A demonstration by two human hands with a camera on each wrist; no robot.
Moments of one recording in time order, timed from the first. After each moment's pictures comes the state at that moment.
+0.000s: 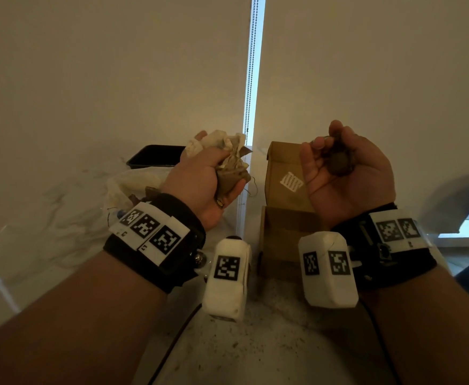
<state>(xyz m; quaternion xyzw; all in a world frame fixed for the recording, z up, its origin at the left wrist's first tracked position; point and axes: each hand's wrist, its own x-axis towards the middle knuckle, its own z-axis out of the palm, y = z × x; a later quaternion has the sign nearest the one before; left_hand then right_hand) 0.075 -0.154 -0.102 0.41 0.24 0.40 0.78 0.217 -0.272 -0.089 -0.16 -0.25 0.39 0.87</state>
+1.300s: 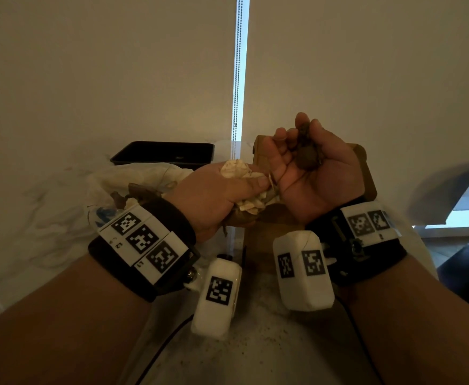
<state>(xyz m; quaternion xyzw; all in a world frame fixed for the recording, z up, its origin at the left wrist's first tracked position) 0.086 -0.173 -0.120 0.66 0.14 0.25 0.70 0.210 -0.264 -0.094 -0.12 -0.28 0.45 0.84</state>
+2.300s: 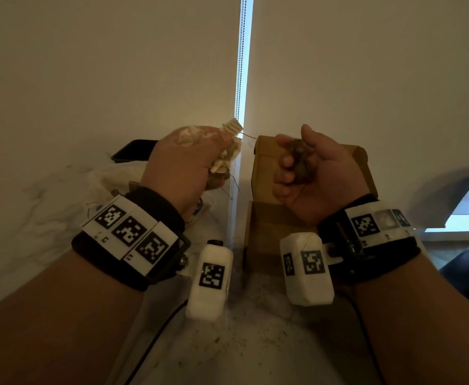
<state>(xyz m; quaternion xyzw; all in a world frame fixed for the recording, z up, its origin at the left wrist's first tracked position) 0.073 -0.160 -0.099 0.64 0.23 0.46 0.57 0.224 -0.270 -0.095 -0.40 -0.29 0.45 0.74</state>
